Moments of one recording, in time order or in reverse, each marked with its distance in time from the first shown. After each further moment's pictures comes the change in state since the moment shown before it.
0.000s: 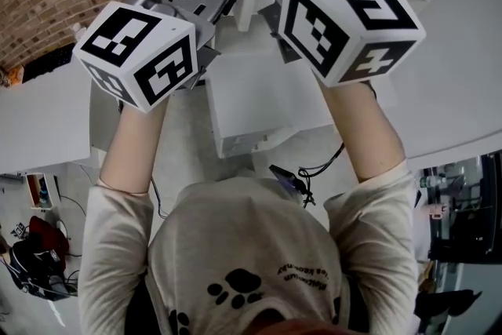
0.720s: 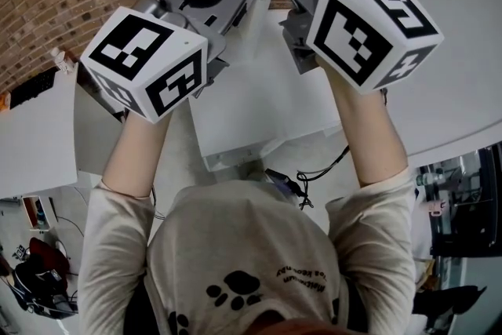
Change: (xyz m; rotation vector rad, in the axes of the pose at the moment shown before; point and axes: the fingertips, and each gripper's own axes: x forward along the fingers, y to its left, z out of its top) left arm 0.086 -0.035 -0.021 0.016 -0.016 -0.104; right arm -0.029 -0.086 -0.021 0.069 0.020 0.030
